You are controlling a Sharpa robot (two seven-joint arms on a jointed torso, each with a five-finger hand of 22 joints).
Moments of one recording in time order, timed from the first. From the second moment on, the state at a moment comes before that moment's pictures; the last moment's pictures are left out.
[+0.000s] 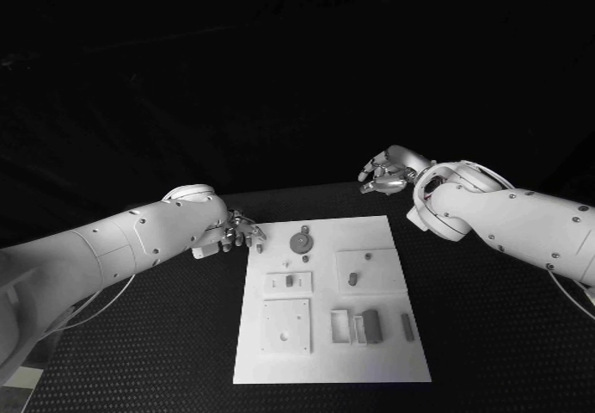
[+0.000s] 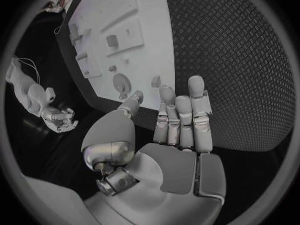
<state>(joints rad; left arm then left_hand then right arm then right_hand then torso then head) 1.29 -0.47 -0.13 0.92 -1.07 0.16 -0.45 0.69 -0.04 0.39 -0.14 0.07 1.04 0.06 0.15 0.91 1.09 -0.03 0.97 0.74 0.99 -0.13 1.43 0.54 0.02 1.18 -0.23 0.46 1.24 1.29 -0.74 0.00 1.31 -1.18 -0.34 -0.22 1.09 -0.15 0.71 -0.29 0.08 0.95 0.13 0.25 0.53 1.00 0.02 1.20 0.80 1.07 -0.09 1.38 0.92 0.26 1.00 0.06 0.82 1.31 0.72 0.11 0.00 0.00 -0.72</state>
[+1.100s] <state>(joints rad) 1.25 -0.42 -0.14 0.85 -1.11 0.19 -0.43 0.69 -0.04 0.40 -0.14 0.07 1.04 0.06 0.15 0.90 1.09 -0.03 0.96 0.73 0.99 -0.13 1.43 0.54 0.01 1.18 -0.23 0.45 1.24 1.29 -0.73 0.00 1.31 -1.18 -0.34 -0.21 1.09 -0.15 0.71 -0.29 0.08 0.95 0.13 0.25 0.53 1.00 0.02 1.20 0.80 1.08 -0.08 1.38 0.92 0.26 1.00 0.06 0.82 1.31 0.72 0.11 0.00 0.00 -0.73</state>
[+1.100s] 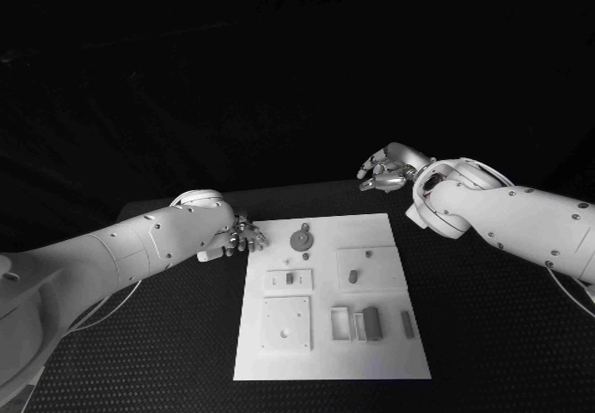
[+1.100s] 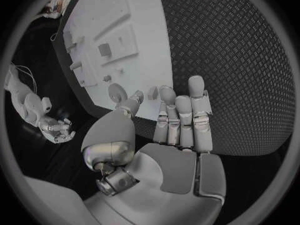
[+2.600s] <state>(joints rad) 1.25 -0.40 -0.14 0.82 -1.10 0.19 -0.42 0.76 0.08 0.40 -0.20 0.08 1.03 0.06 0.16 0.88 1.09 -0.03 0.96 0.73 0.99 -0.13 1.43 0.55 0.01 1.18 -0.23 0.45 1.25 1.29 -0.73 0.00 1.32 -1.18 -0.34 -0.21 1.09 -0.15 0.71 -0.29 0.08 0.95 0.13 0.25 0.53 1.00 0.02 1.20 0.80 1.07 -0.08 1.39 0.92 0.26 1.00 0.06 0.82 1.31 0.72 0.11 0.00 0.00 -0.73</state>
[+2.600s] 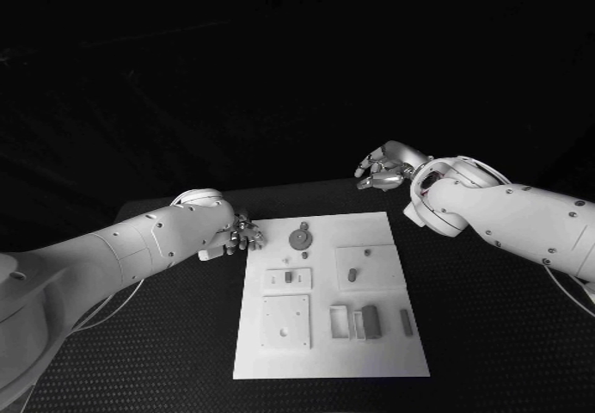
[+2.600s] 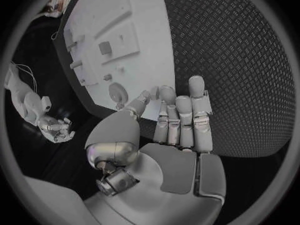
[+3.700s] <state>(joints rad) 1.24 -0.46 -0.13 0.87 -1.00 0.16 -0.42 0.89 0.06 0.60 -0.18 0.05 1.09 0.06 0.21 0.88 1.14 -0.05 0.98 0.74 1.02 -0.13 1.45 0.58 0.01 1.23 -0.24 0.48 1.30 1.29 -0.73 0.00 1.31 -1.18 -0.34 -0.21 1.09 -0.15 0.71 -0.29 0.08 0.95 0.13 0.25 0.53 1.00 0.02 1.20 0.80 1.07 -0.09 1.39 0.92 0.26 1.00 0.06 0.82 1.31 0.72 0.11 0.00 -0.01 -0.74</state>
